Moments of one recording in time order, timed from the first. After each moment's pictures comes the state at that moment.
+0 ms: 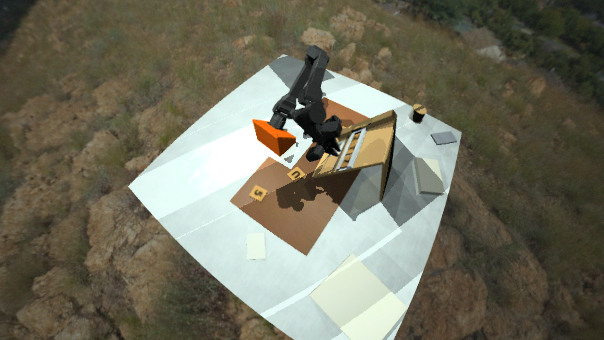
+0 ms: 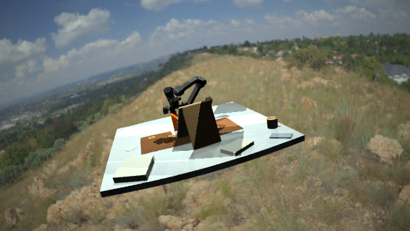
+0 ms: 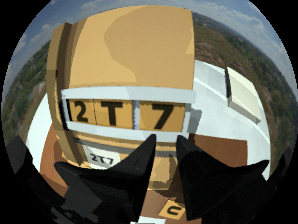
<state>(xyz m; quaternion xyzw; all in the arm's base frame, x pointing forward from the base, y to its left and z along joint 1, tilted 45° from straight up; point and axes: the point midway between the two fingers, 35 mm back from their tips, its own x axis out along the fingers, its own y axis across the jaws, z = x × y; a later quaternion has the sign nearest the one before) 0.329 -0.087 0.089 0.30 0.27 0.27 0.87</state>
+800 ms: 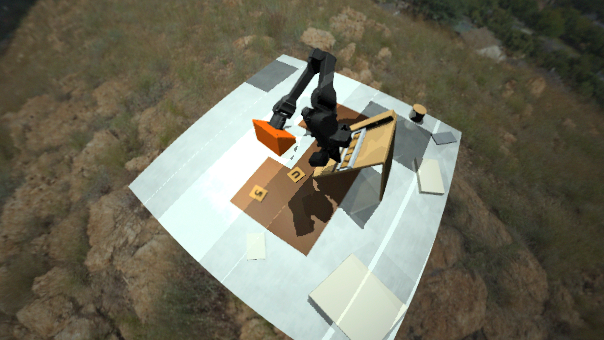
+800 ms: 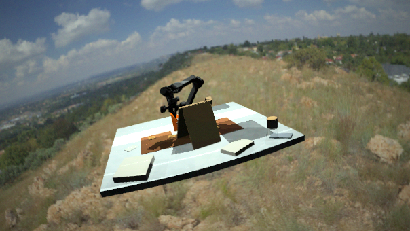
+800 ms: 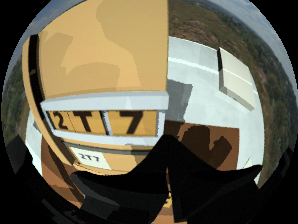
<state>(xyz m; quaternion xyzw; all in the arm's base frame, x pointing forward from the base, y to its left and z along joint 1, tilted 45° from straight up) 0.358 -0.104 0.078 0.27 0.38 0.26 0.85</state>
